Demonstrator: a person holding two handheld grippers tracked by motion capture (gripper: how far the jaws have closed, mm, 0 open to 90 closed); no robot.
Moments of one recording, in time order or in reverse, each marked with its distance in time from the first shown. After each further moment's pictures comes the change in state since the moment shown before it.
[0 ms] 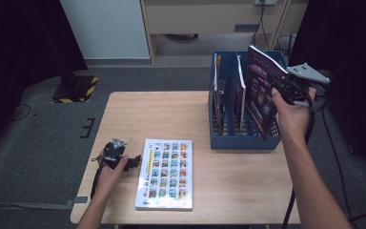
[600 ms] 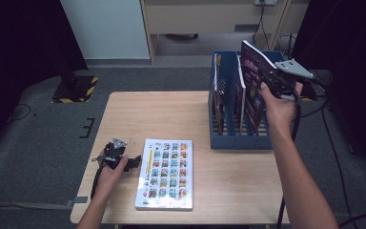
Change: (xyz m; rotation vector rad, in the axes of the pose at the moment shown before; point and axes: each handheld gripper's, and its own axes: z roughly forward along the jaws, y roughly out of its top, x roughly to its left) left arm -0.001 0.000 0.000 -0.001 -0.002 0.001; right arm 0.013 -0.004 0.032 -0.033 -0.014 0.001
